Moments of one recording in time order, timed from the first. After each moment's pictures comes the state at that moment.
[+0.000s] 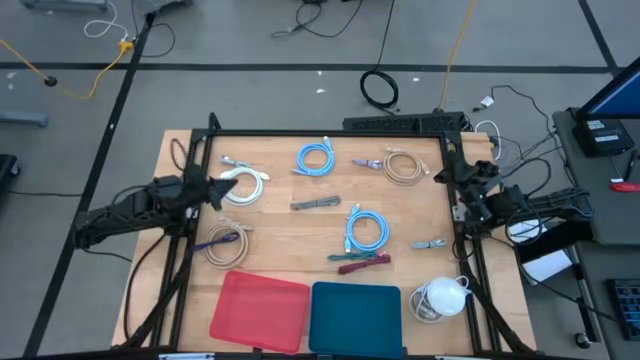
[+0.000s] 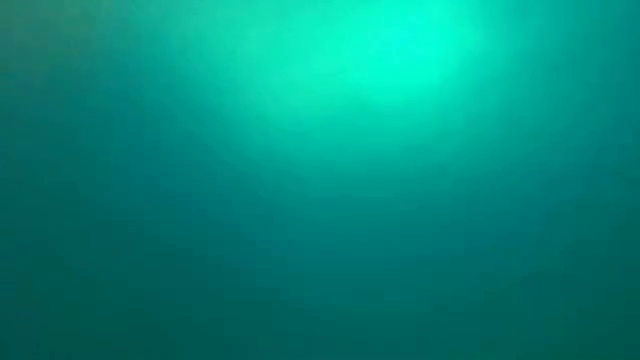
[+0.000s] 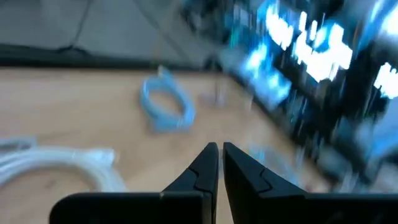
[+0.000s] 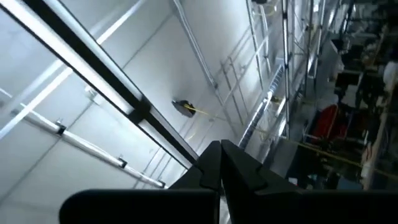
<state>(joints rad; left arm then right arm) 0.21 0.03 0.23 -0.38 -0.32 -0.74 0.10 0.32 0.02 1.25 0.68 0.77</state>
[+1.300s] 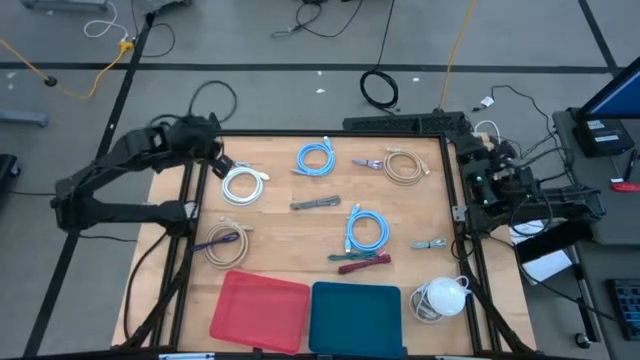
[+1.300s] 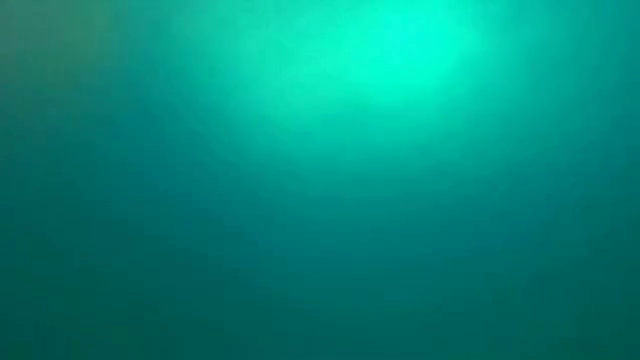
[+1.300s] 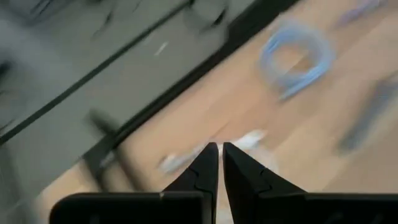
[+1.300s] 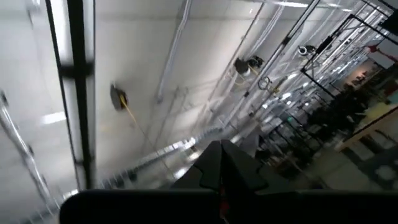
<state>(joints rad) 0.48 0.95 1.20 -1.19 -0.39 -0.23 -0.01 0.59 0.42 1.06 0.75 0.07</state>
